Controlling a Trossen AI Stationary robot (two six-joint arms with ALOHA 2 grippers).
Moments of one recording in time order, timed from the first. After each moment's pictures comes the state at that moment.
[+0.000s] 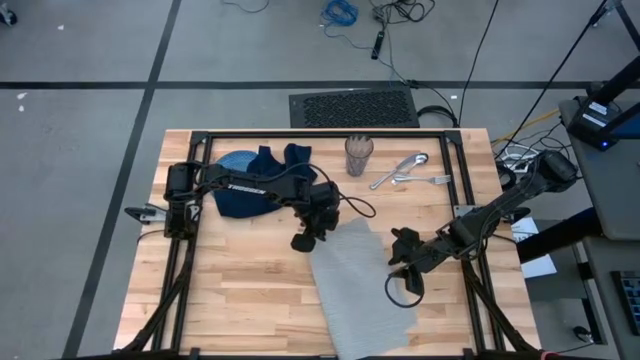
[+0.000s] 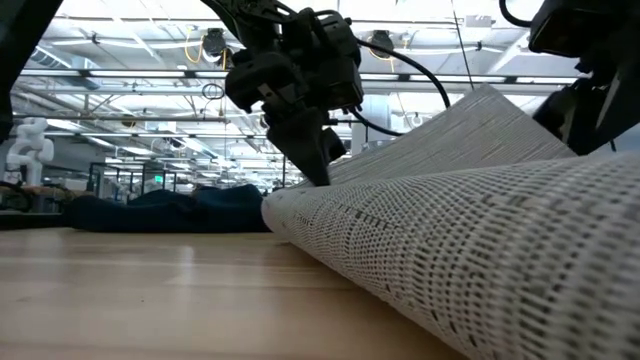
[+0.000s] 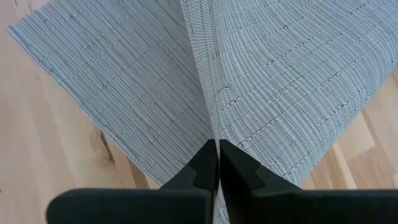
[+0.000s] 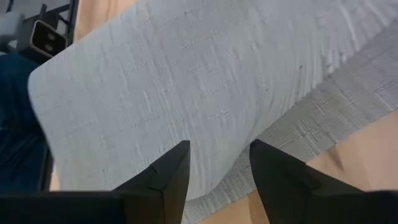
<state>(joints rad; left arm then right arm) 0.10 1.93 1.37 -0.57 0.46 0.34 0.55 1.16 0.56 -0.26 0.17 0.67</state>
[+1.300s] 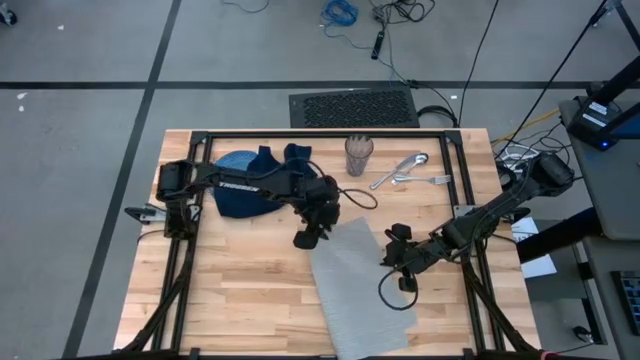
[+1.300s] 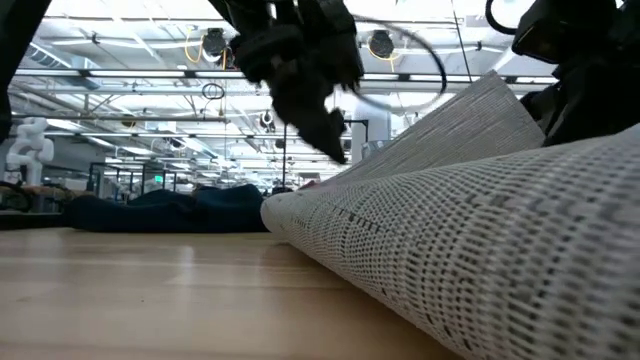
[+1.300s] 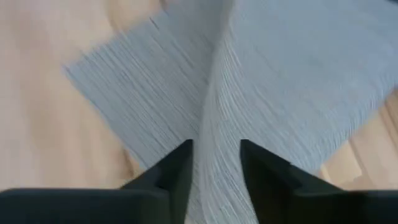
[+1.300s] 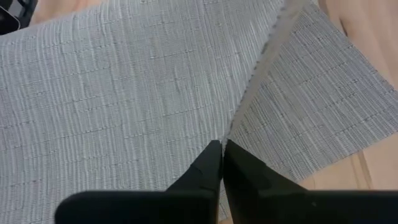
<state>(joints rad) 0.10 1.84 1.37 -0.53 0.42 0.27 0.52 1.25 0.57 -0.18 0.26 0.47</state>
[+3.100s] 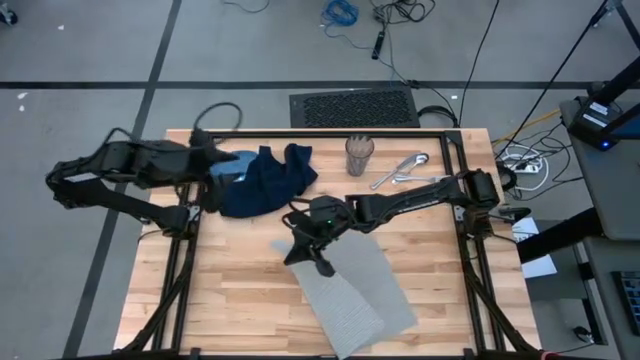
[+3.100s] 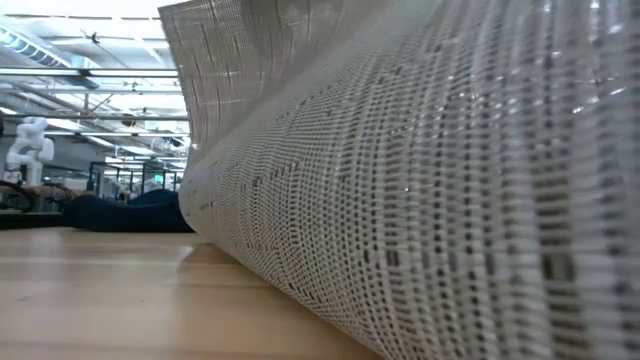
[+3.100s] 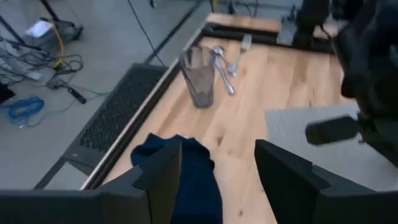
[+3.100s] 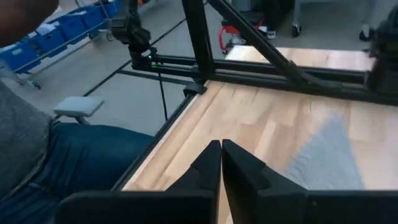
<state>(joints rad) -0.05 0.89 1.37 -1.05 -0.41 -0.18 0.11 1.93 1.49 0.04 -0.46 0.03</state>
